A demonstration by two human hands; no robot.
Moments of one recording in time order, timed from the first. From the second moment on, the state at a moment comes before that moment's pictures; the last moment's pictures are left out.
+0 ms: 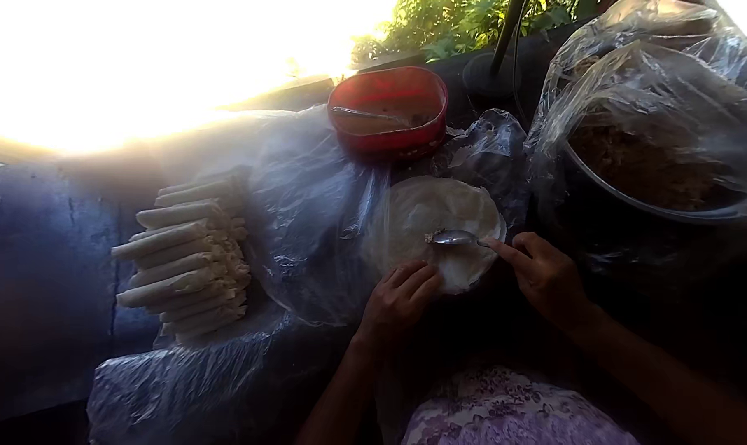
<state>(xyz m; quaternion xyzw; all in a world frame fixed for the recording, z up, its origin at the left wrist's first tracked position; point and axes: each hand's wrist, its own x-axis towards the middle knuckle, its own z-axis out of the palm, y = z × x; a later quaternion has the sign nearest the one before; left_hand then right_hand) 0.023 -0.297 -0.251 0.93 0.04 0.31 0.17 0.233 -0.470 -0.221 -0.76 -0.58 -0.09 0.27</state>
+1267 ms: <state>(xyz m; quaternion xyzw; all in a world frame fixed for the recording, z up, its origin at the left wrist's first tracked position) 0.023 -0.299 -0.251 0.93 0.05 0.32 0.18 0.255 -0.493 -0.207 -0.75 -0.60 -0.04 0.28</state>
